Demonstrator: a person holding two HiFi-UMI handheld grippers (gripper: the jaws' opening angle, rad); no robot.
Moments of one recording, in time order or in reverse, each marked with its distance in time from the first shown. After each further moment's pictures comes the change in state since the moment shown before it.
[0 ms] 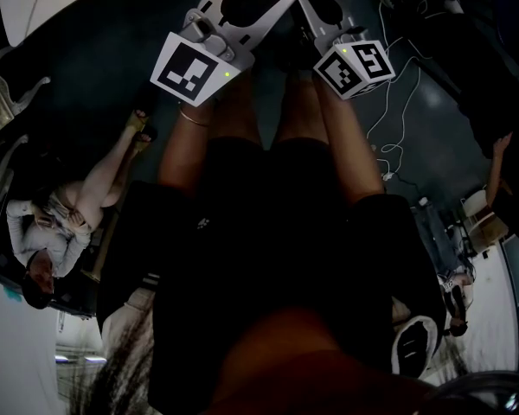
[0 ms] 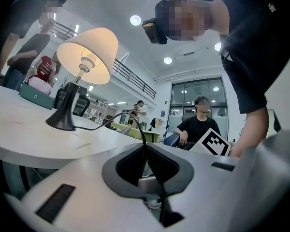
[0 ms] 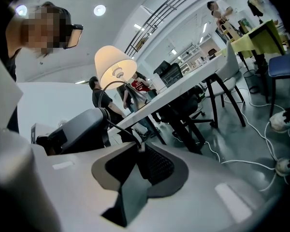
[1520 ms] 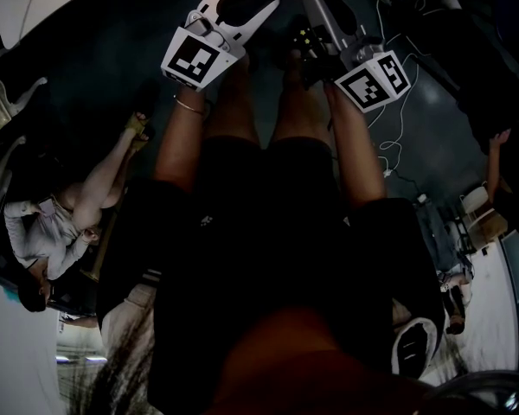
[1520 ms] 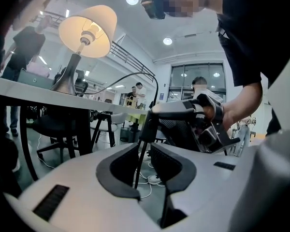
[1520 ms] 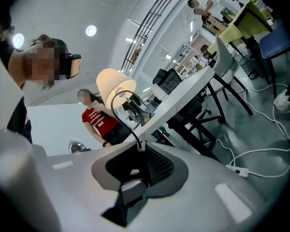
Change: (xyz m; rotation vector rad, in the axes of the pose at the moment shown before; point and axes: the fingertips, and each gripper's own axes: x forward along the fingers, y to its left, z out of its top) left arm -0.012 0.004 -0.090 0.012 0.203 -0.003; right arm -0.030 0.010 0.028 0.155 -0.119 0.108
